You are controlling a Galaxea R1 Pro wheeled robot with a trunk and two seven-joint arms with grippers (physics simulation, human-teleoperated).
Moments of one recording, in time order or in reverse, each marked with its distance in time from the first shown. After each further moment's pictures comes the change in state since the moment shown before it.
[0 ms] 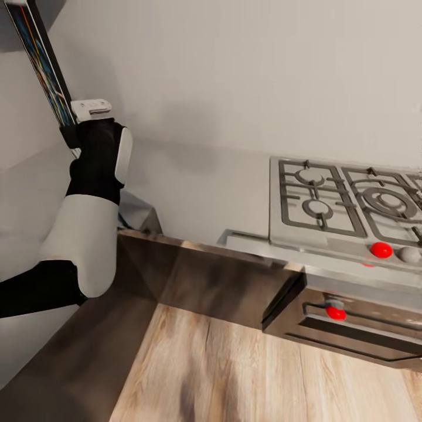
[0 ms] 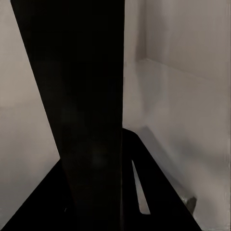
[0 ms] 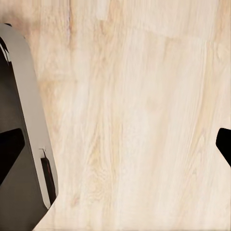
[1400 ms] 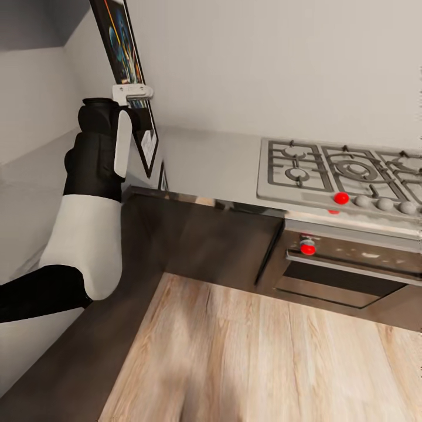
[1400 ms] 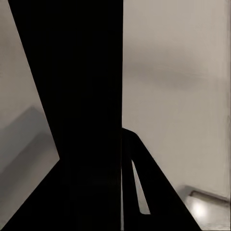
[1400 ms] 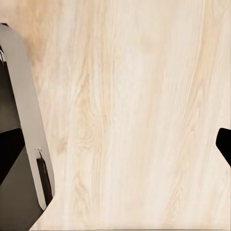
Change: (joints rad) left arm 0.001 -0.036 -0.043 -0.167 0.001 0.228 -0.630; right arm -0.001 -0.006 0.000 0.001 0.000 0.001 0.000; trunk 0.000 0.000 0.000
